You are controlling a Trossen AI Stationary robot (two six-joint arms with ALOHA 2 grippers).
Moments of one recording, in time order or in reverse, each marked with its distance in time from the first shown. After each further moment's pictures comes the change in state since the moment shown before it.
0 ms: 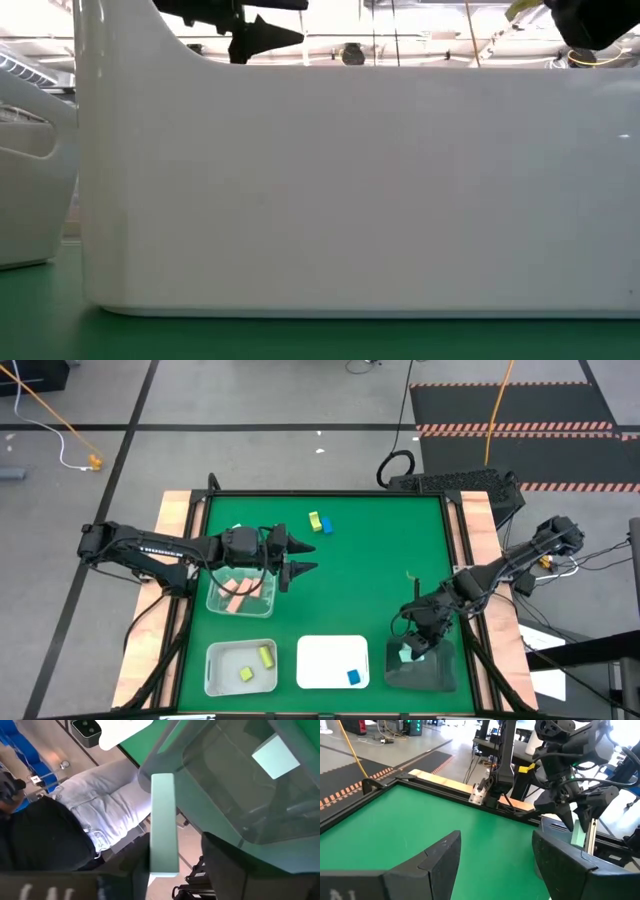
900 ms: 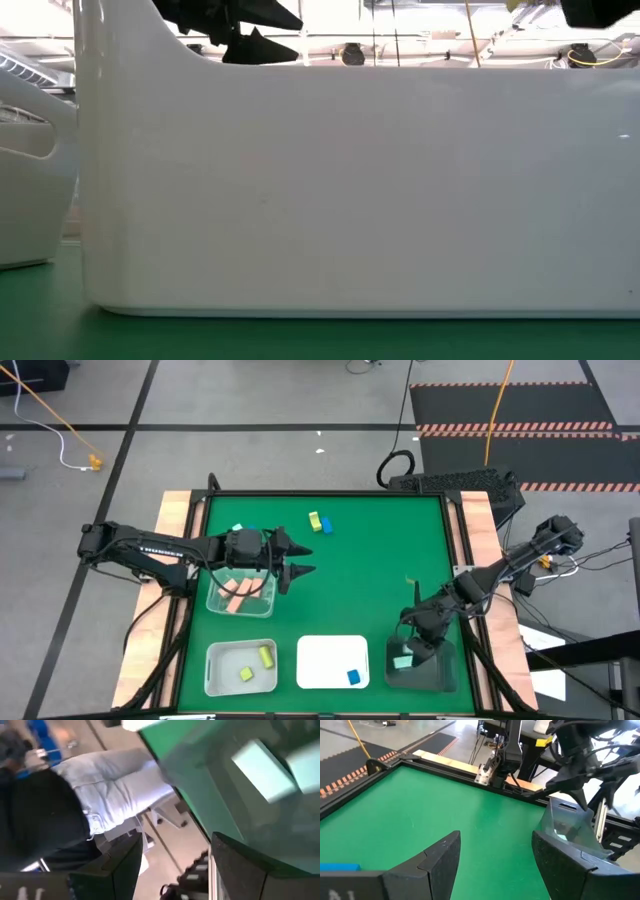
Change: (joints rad) left arm 0.001 0.000 0.000 -0.104 -0.003 0.015; right arm 0.026 0.000 -0.006 0.069 0.003 -0.113
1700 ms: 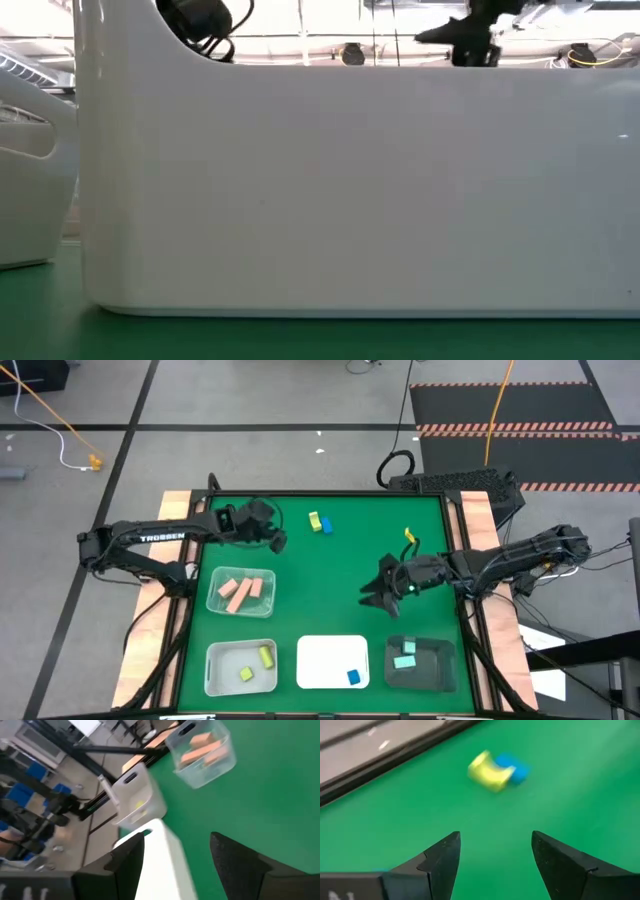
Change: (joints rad) left arm 0.342 0.000 0.055 -0.615 -0.168 -0.203; right arm -0.323 -0.005 0.000 0.379 0.497 -0.692
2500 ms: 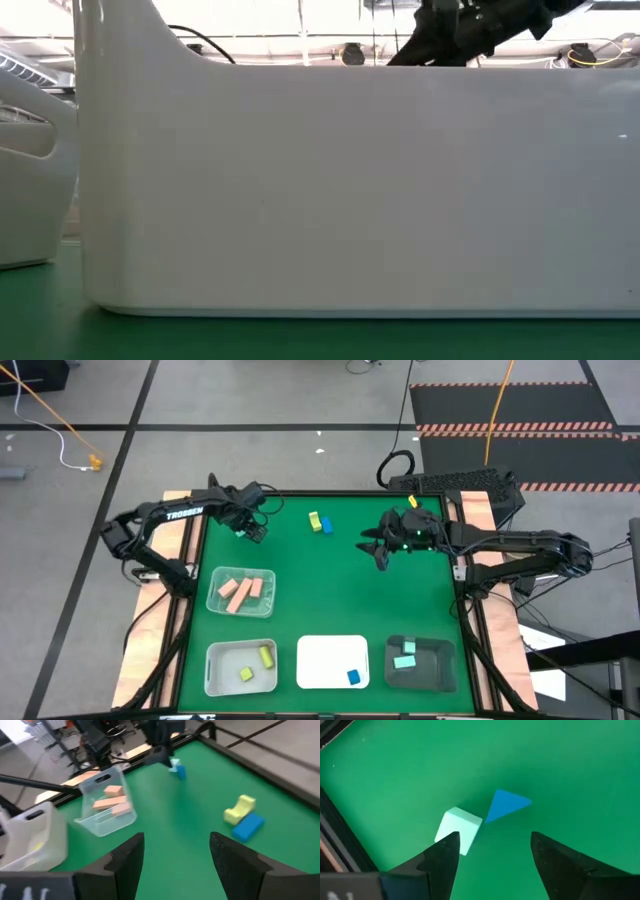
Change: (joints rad) left arm 0.354 0.233 0.060 -0.394 0.057 0.172; right arm -0.413 0.000 0.000 -0.003 -0.004 -0.429
